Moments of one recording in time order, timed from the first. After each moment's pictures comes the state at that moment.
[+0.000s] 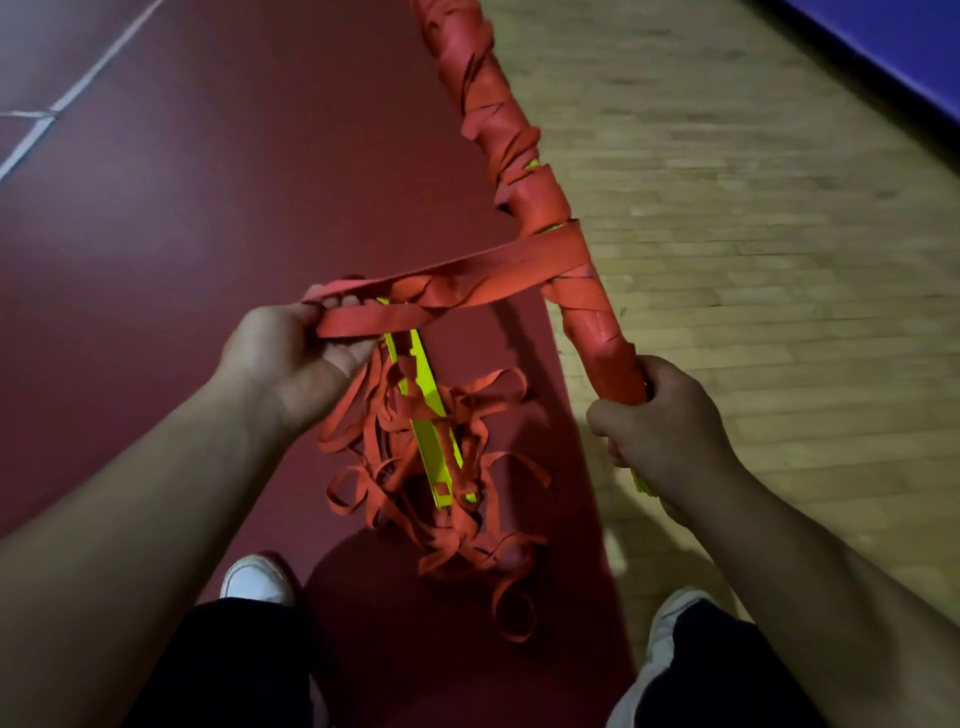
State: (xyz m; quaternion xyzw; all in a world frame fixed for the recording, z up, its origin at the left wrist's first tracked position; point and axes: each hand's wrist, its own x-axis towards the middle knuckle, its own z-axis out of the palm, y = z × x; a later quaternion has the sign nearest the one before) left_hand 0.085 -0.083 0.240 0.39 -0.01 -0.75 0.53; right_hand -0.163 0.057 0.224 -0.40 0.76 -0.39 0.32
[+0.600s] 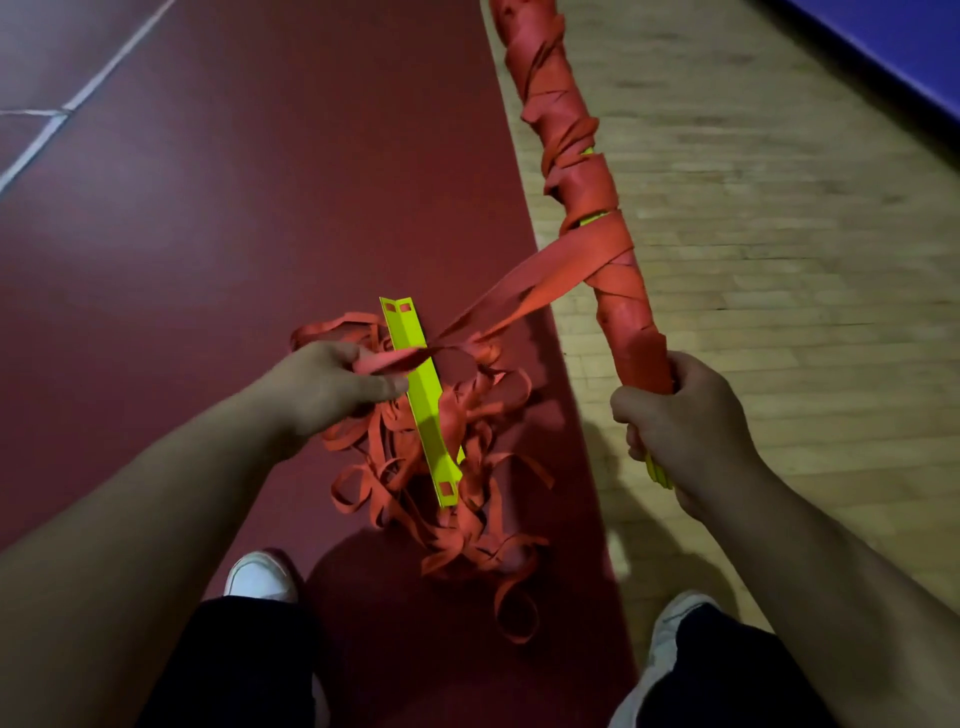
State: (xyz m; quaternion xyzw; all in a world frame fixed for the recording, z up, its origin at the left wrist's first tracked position) left_hand 0.106 -0.068 0.214 0.59 -0.62 -0.49 0.15; right_hand -0.173 0.052 0.219 -0.35 0.77 -0.43 0.31
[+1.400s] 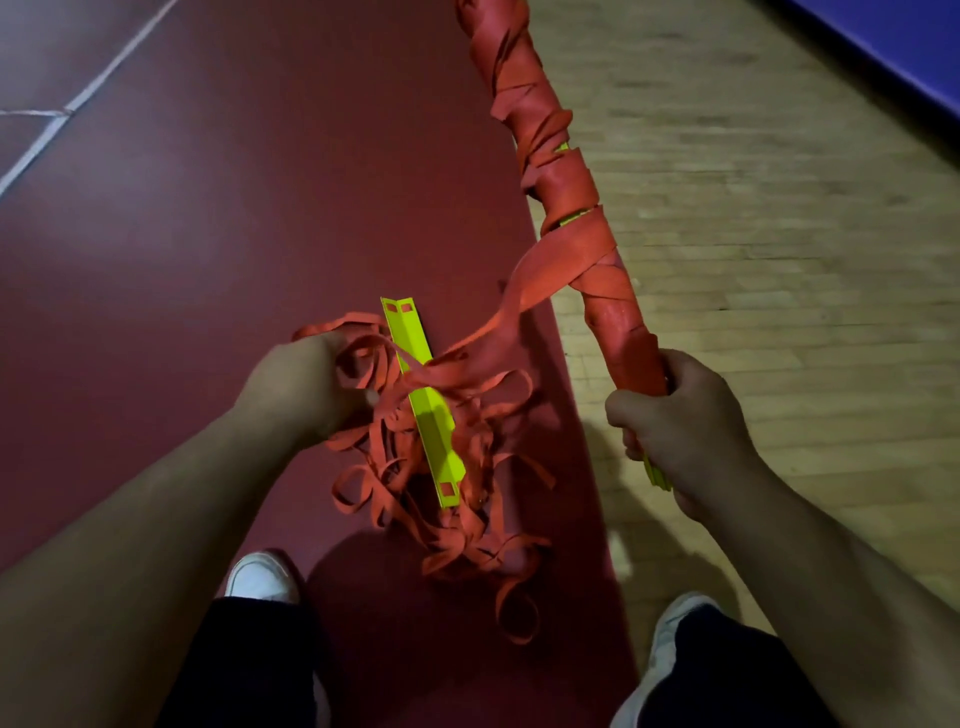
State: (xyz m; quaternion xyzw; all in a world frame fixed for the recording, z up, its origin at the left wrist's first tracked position) left_hand 0.114 -0.072 0.213 0.64 -0.75 -0.19 0.05; right_hand -0.168 0.053 0.226 -0.38 0.76 -0.42 0.31
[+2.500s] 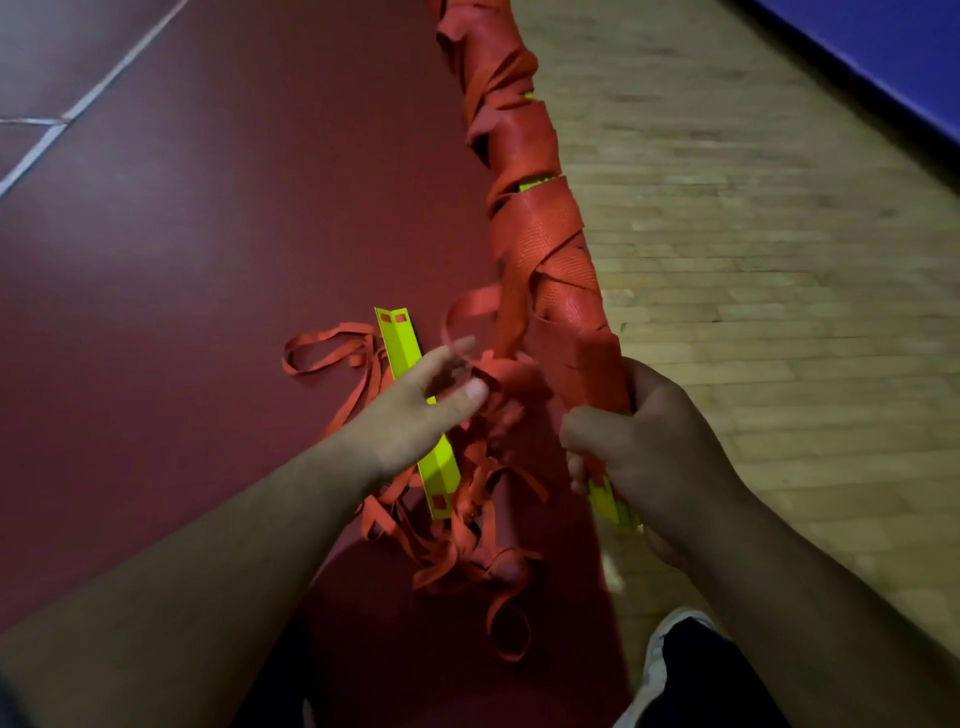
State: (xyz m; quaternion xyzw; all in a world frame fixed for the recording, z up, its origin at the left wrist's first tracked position) left_hand 0.040 -0.043 0.192 0.40 -0.62 -0.61 0.27; right_hand -0.136 0.063 0.261 -0.40 0.65 -0.46 0.45
